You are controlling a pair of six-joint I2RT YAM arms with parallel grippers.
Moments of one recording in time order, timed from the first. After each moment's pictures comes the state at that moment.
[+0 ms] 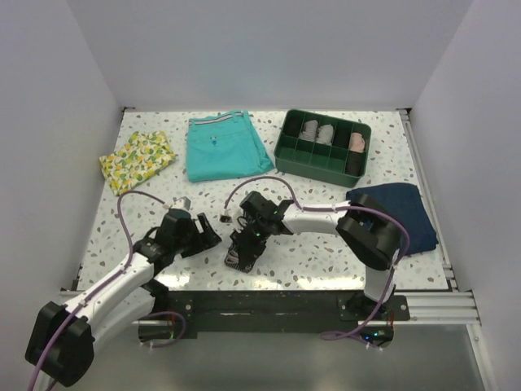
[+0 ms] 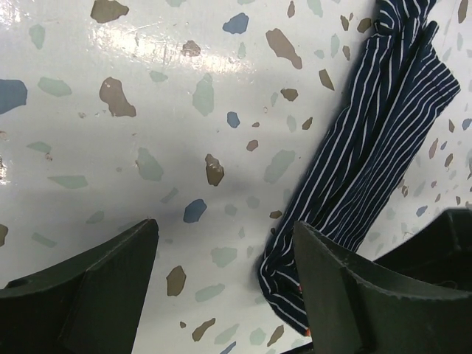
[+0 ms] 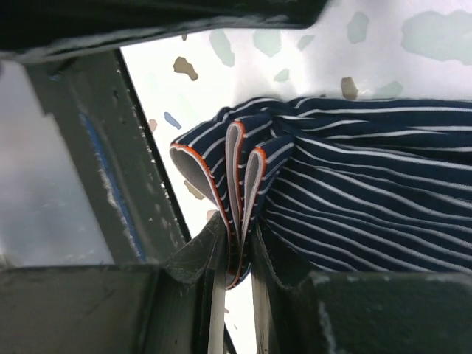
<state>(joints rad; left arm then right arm) -0.45 0.84 0.33 -0.34 0.02 -0.80 0.98 1.86 1.10 -0.30 -0.58 0.13</state>
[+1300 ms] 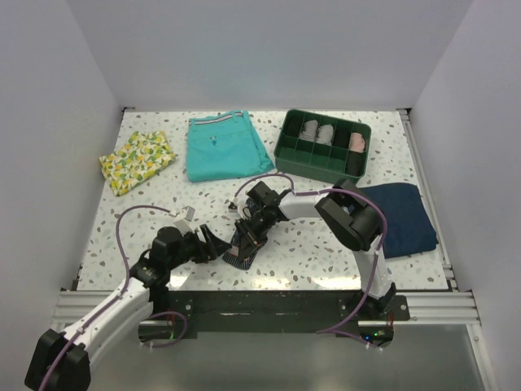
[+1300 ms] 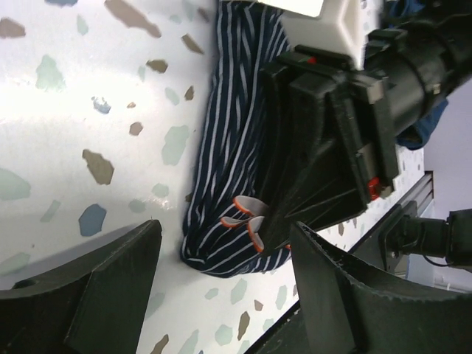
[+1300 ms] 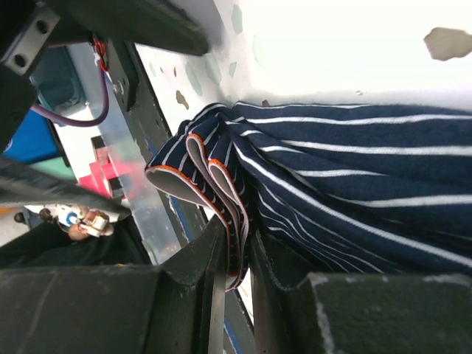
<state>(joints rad) -0.45 0.59 0.05 0.02 0.29 -0.80 0.82 2.09 1.19 -0.27 -0.91 0.34</state>
